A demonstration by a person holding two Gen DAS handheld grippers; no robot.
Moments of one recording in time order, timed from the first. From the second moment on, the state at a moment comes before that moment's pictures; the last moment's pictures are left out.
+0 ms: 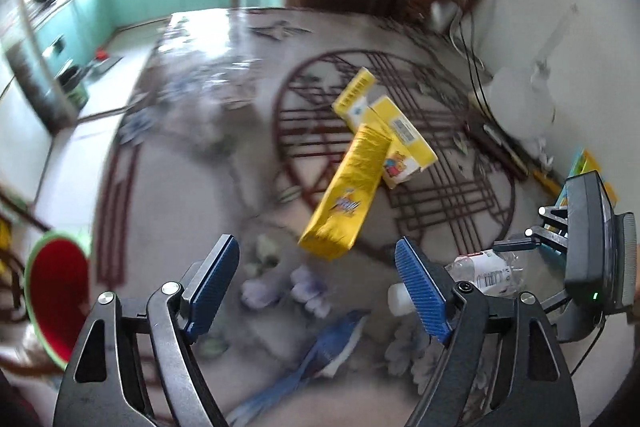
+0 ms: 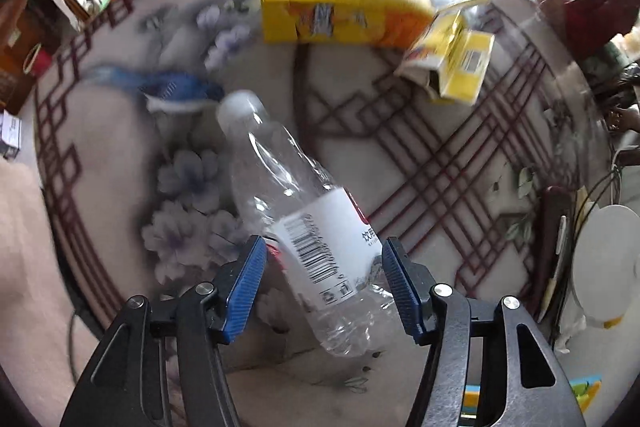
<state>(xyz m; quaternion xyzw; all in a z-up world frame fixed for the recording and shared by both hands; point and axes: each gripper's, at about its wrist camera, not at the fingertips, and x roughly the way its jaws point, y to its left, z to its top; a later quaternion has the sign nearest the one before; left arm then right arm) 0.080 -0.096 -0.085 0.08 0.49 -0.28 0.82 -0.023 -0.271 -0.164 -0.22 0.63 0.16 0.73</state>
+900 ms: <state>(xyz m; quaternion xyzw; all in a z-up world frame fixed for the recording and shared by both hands) 0.128 -0.163 -0.160 0.09 0.57 -0.27 0.77 -0.026 -0.363 -0.164 0.19 0.55 0.05 0.81</state>
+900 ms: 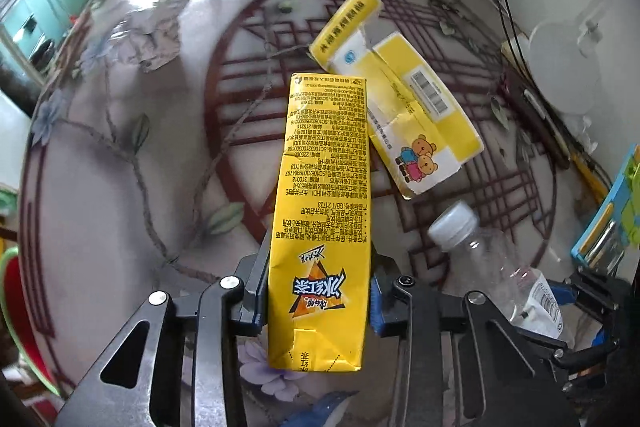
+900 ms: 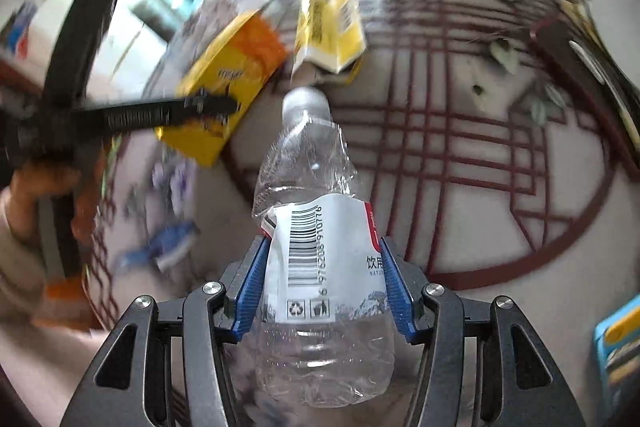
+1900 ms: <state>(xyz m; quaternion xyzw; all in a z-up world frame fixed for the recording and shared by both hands) 0.062 -0.011 -0.097 -0.01 0.53 -0.19 0.83 -0.003 -0.259 -0.128 0.16 0.53 0.10 0.83</state>
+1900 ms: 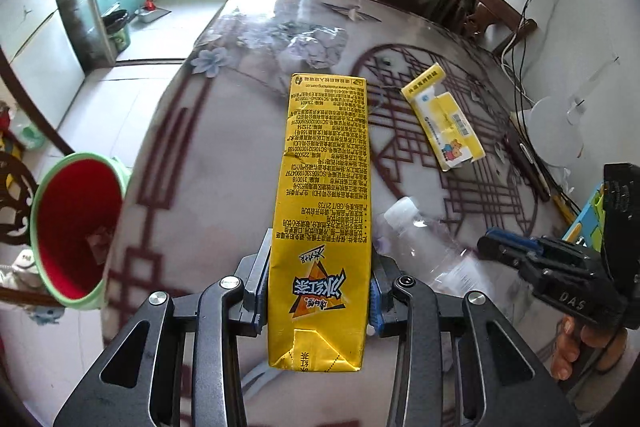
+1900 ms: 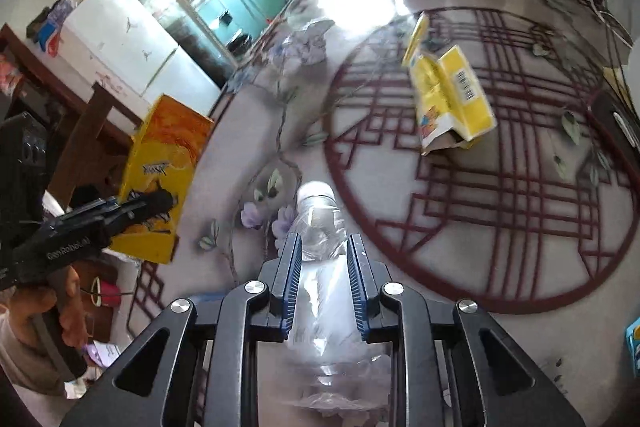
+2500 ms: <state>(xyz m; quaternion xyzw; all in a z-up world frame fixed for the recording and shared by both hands) 0.069 0.036 -0.104 -0.04 0.53 -0.18 0.83 -0.011 -0.199 -0.175 0.03 0.63 0.10 0.77</state>
